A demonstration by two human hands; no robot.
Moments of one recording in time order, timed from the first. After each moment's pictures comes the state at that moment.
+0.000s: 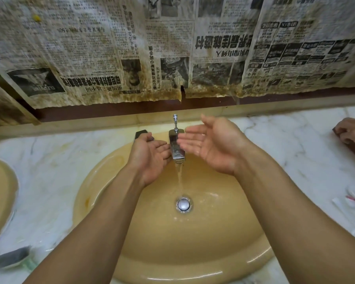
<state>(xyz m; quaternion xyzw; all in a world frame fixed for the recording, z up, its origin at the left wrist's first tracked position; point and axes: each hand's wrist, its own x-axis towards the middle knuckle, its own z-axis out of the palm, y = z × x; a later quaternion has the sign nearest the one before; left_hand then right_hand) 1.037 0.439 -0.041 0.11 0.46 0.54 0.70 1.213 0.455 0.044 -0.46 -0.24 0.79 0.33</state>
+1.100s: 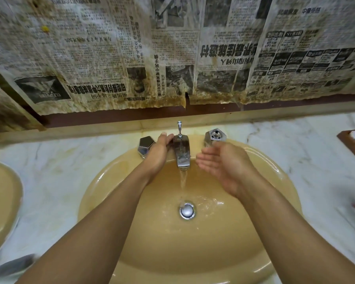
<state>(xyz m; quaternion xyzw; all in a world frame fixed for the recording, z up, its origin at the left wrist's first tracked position) 1.029 0.469 -0.072 0.39 0.62 0.41 0.54 1.218 0.446 0.010 -0.58 -0.28 0.67 0.35</state>
